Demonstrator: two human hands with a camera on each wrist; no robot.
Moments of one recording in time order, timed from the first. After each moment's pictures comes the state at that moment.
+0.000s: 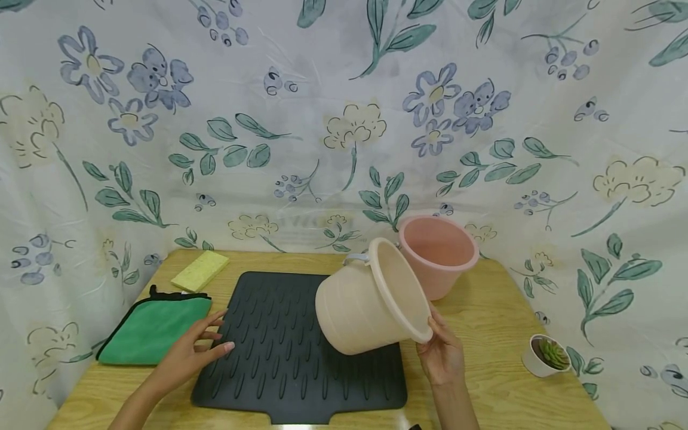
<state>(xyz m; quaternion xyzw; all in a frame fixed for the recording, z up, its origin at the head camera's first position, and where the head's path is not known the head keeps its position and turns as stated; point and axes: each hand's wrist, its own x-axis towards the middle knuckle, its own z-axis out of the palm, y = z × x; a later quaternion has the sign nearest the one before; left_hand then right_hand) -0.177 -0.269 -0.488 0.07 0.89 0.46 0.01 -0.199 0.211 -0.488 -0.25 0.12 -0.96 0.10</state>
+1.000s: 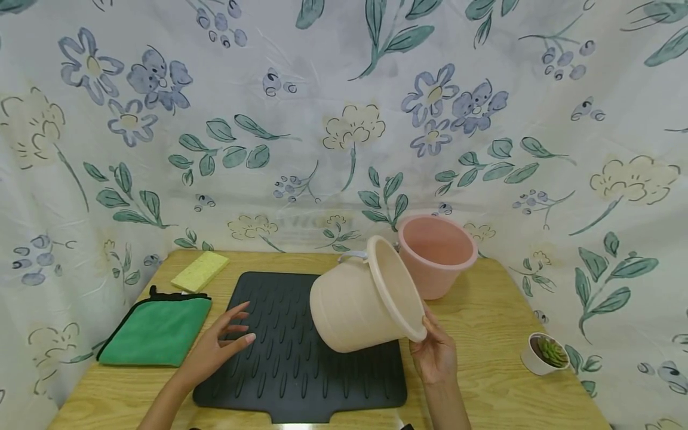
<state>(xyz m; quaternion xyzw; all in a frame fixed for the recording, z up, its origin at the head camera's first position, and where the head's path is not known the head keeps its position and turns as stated) -0.188 -0.232 -0.493 0.09 0.86 0.51 0.00 -0.198 0.198 -0.490 -0.24 0.09 -0.96 0.11</state>
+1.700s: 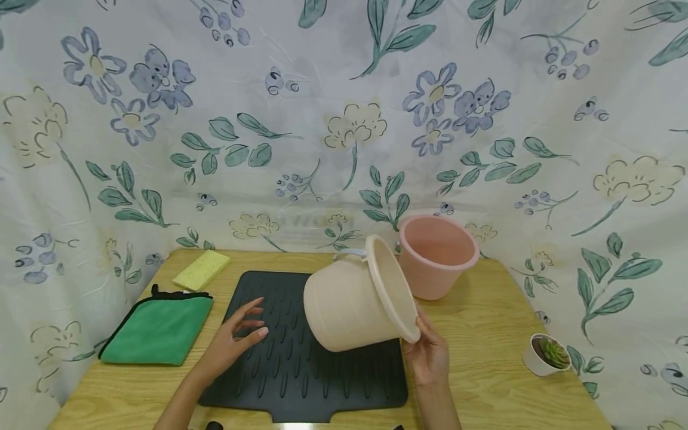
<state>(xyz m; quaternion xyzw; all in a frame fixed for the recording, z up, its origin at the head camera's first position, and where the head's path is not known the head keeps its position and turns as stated) -0.191 -0.208 -0.493 0.12 0.82 0.56 -0.01 -0.199 0.182 -0.497 -0.26 0.07 -0.96 0.10</state>
